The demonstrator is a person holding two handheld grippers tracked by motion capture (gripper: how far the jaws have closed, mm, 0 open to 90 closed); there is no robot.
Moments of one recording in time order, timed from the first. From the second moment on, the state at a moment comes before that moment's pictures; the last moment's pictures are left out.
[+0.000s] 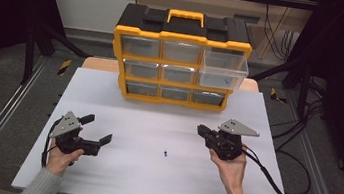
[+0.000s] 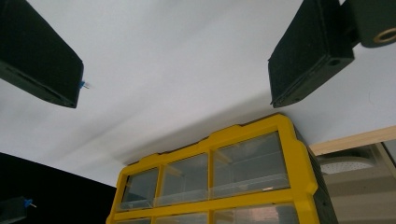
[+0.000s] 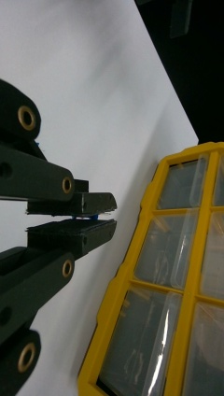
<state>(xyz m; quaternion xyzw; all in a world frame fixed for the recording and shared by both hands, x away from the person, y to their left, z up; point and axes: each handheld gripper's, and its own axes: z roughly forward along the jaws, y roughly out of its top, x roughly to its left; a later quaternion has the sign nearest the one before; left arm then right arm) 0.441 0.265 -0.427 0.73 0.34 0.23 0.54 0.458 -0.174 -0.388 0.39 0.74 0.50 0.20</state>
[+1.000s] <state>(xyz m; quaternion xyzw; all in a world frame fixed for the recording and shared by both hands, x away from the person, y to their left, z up) 0.441 0.266 -0.427 0.73 0.34 0.23 0.54 0.460 -0.189 -0.347 0.39 0.72 0.53 0.23</state>
